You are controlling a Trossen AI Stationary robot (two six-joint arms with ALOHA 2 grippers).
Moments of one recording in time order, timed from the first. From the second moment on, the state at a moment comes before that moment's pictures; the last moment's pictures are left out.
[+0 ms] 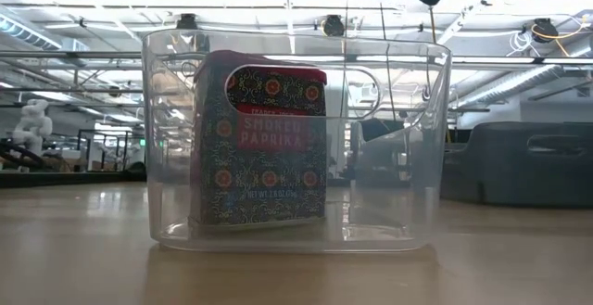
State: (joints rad) left arm -0.62 1.76 1.24 0.09 -0.22 -0.60; right arm 0.39 1.41 1.17 -0.50 0.19 0.40
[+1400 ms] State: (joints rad) left arm -0.59 1.86 1.25 -0.28 -0.24 -0.75; right arm 0.41 1.41 1.17 -0.50 0.21 0.38
